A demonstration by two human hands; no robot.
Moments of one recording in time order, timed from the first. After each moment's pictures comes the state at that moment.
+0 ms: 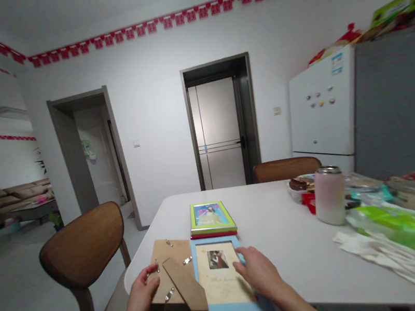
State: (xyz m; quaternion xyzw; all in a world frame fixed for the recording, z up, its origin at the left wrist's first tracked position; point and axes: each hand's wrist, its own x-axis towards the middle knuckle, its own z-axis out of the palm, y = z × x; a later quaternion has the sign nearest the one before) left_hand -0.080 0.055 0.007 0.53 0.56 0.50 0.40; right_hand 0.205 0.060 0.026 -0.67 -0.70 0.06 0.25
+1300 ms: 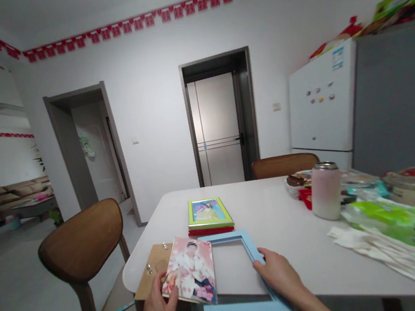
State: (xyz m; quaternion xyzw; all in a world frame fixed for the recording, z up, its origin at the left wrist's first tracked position) left_hand -0.037 0.009 0.004 0.63 0.63 0.43 0.14; right_hand 0.254 0.053 0.007 -0.73 -0.62 0.10 0.29
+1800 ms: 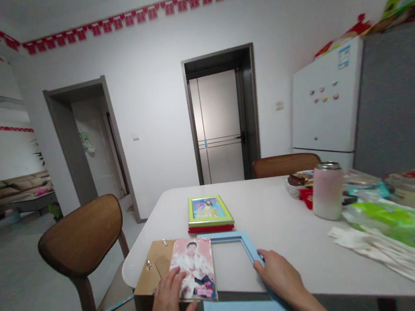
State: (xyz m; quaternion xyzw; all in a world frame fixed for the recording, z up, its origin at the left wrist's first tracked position) left_hand -0.027 -0.003 0.000 0.79 0.54 0.30 0.01; right_hand 0.252 0.050 0.000 -0.74 -0.64 0.05 0.22
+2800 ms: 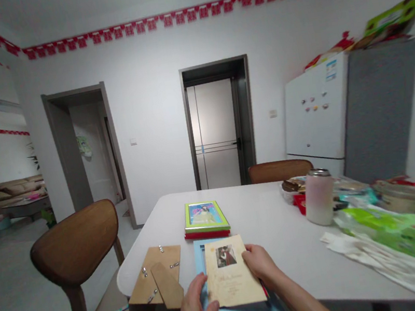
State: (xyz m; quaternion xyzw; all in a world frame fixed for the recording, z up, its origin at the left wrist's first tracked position) left_hand 0.033 0.004 -0.002 0.69 0.52 0.40 0.32; right_hand 0.228 0.068 0.021 -0.61 -0.52 0.42 0.42
